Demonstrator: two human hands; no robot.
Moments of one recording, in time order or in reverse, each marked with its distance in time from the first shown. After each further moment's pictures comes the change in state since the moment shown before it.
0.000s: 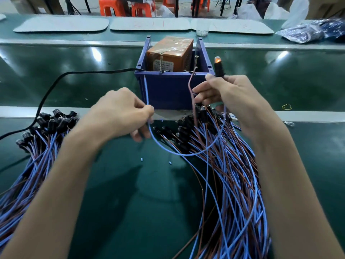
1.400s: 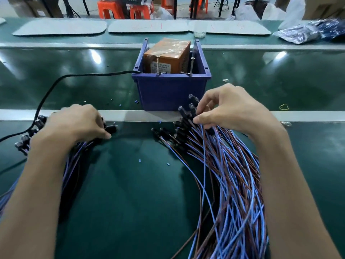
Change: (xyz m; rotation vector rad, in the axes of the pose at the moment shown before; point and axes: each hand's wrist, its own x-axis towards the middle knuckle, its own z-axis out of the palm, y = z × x) left_hand 0.022 -0.066 -0.030 0.559 -0.078 -0.216; right_hand -0.002 0.008 -0.010 -0.609 -0.095 -0.086
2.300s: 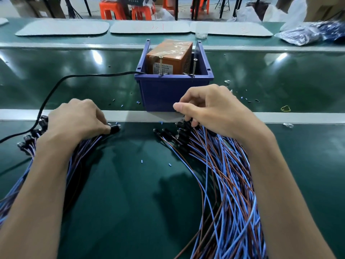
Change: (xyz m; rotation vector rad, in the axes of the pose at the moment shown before) left_hand 0.010 -0.001 0.011 -0.056 0.247 -0.044; right_hand -0.001 -0.019 0.016 0.126 -0.027 -0.196
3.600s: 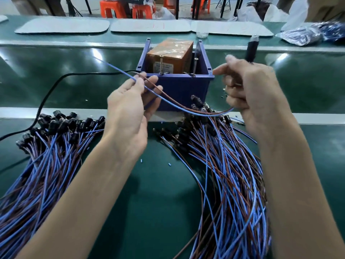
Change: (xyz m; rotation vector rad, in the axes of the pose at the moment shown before) left_hand -0.054 0.104 -0.021 -1.991 -0.095 -0.185; right_hand 0.001 0.003 -0.028 0.777 0.403 0.196
